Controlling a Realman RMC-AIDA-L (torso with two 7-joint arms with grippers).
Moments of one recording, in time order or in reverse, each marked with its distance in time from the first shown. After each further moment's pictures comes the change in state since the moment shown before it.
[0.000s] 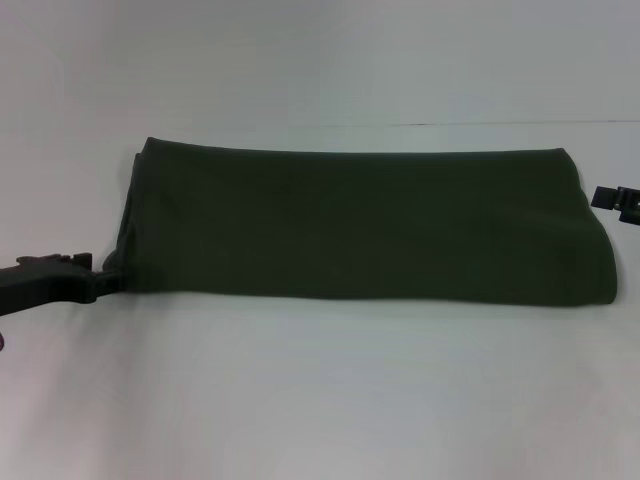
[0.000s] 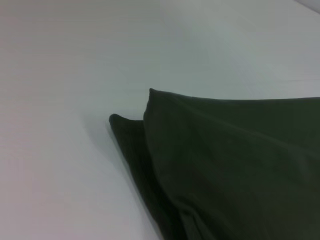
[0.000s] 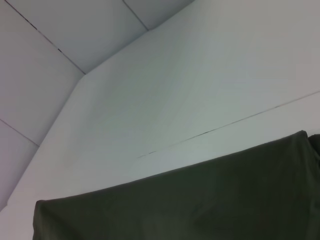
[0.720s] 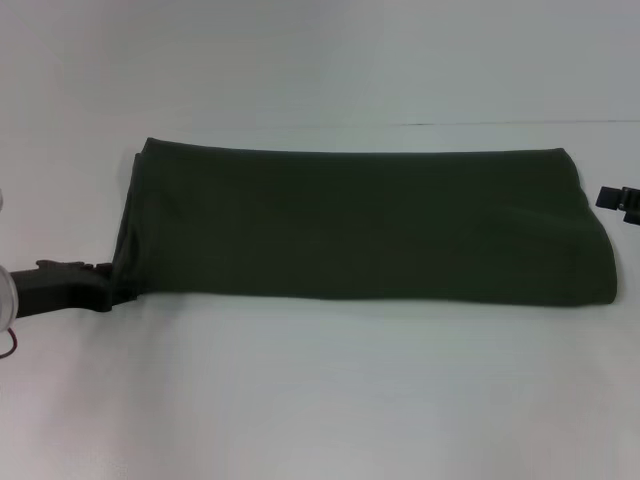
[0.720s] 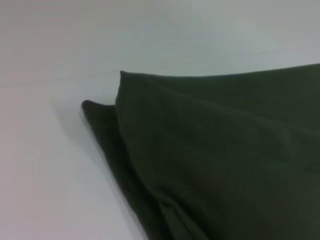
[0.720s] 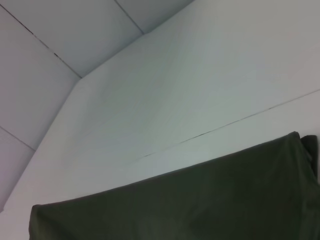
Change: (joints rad) left arm -0.020 -0.003 0.063 0.004 0.067 -0.007 -0.031; right arm -0.006 0.001 0.008 0.000 0.002 0.007 0.000
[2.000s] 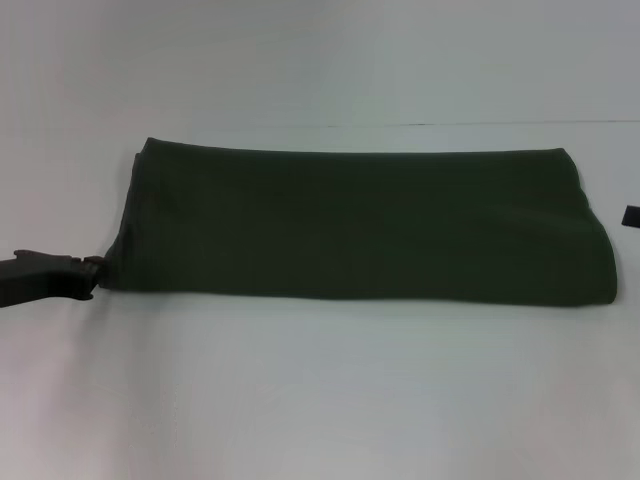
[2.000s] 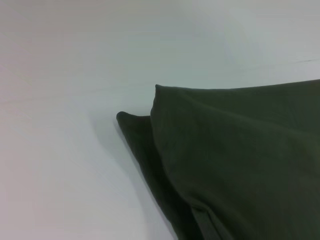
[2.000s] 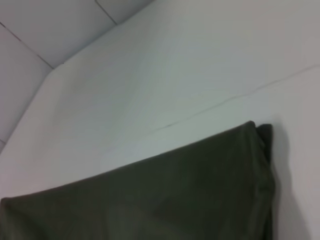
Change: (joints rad) left arm 0.006 0.005 -0.012 0.032 0.007 -0.023 -0.022; right arm -0.019 -0.034 -0.007 0.000 -0.054 0.011 0.040
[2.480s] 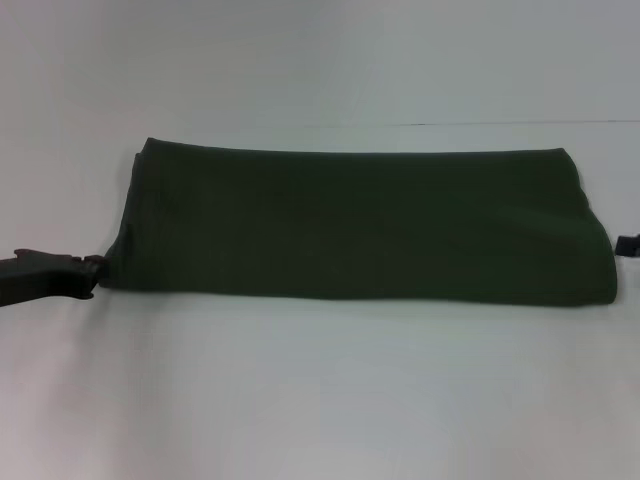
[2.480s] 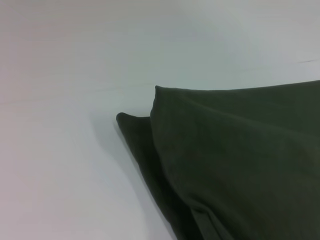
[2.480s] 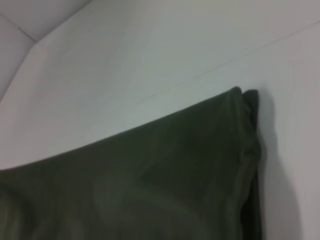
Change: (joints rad) left arm -0.001 0.000 0.000 0.002 0.000 0.001 -0.002; right arm -0.005 0.001 -0.026 0.008 -0.055 0.001 0.024
